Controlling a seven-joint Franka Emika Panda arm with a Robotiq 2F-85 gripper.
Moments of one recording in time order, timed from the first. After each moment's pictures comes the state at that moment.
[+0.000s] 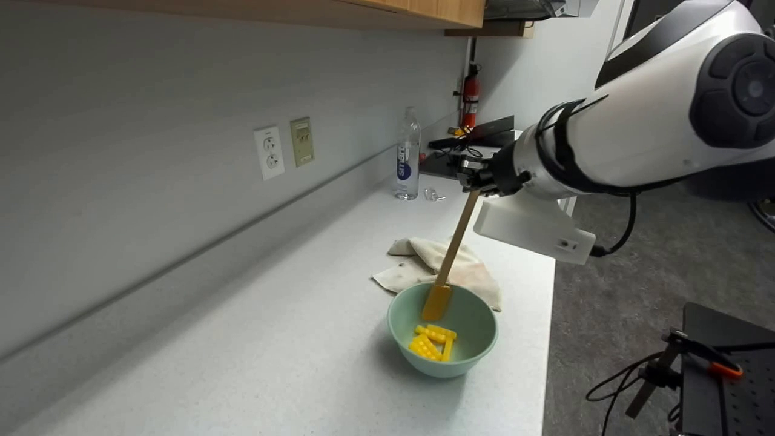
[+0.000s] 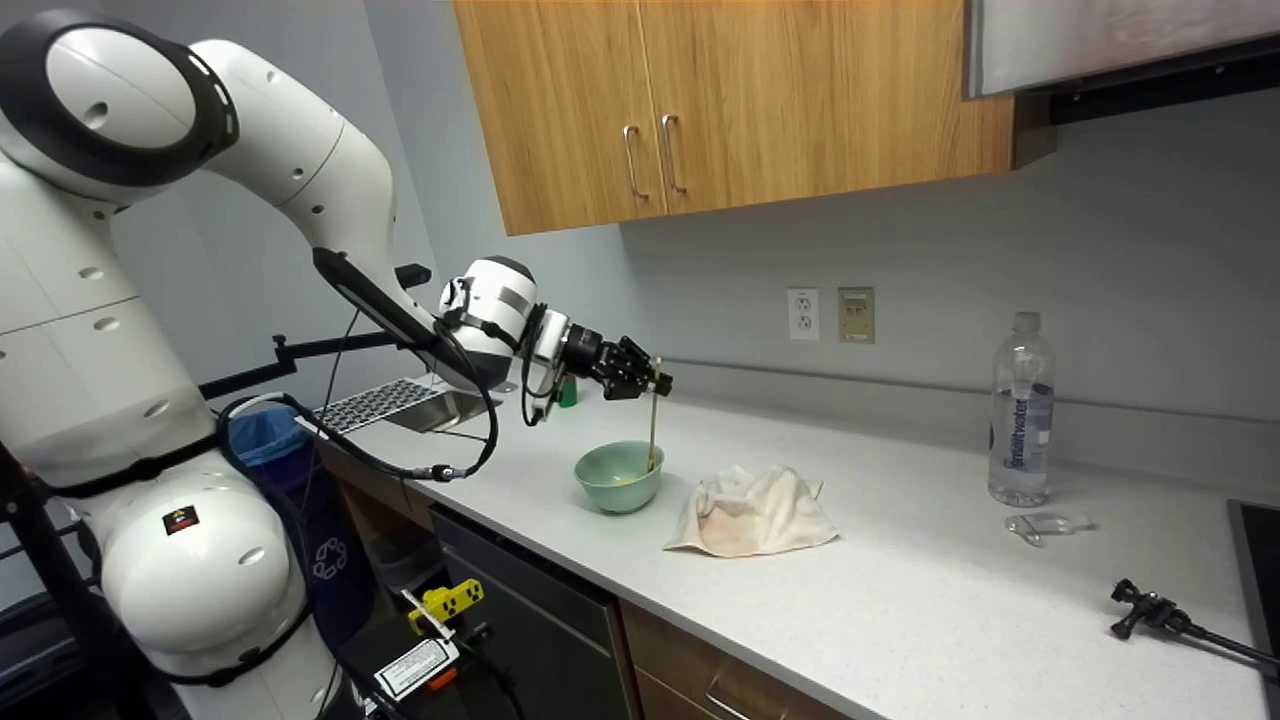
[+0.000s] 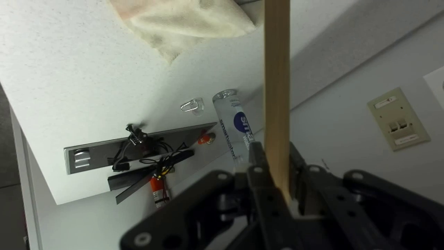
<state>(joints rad) 0.18 -0.10 0.20 -2.44 -1.52 2.38 2.57</state>
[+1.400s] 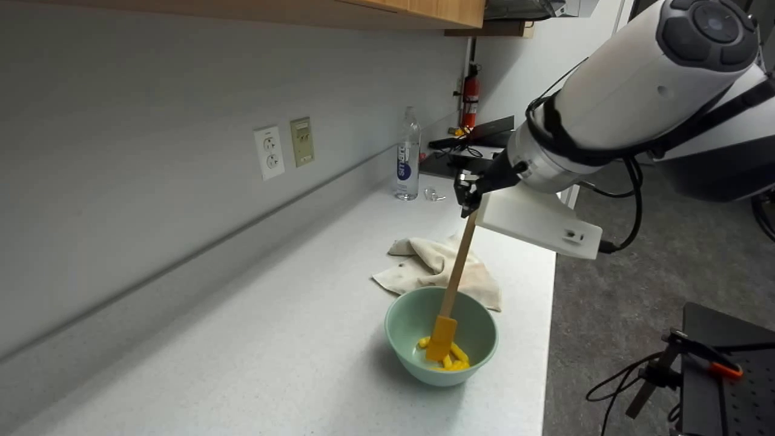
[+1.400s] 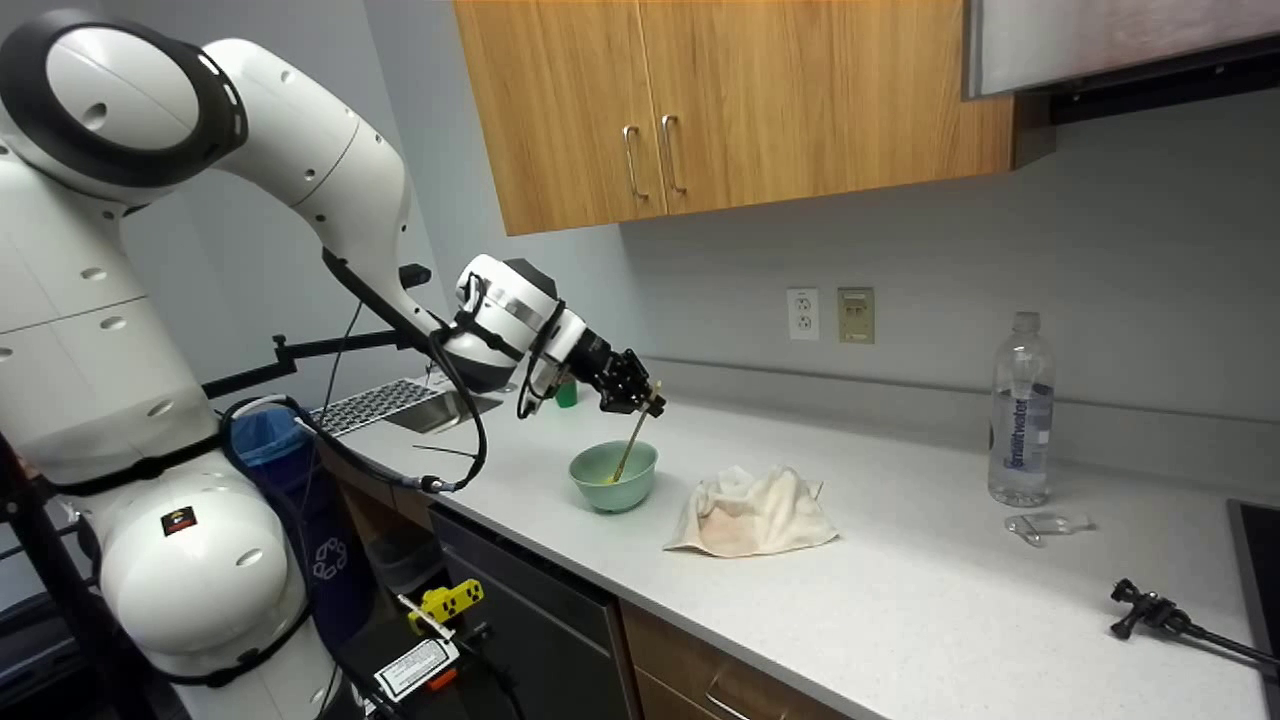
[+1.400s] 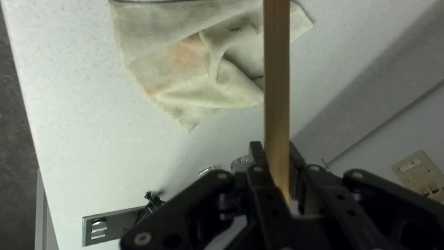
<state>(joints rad) 0.16 -0.08 0.13 -2.44 -1.24 2.59 2.34</state>
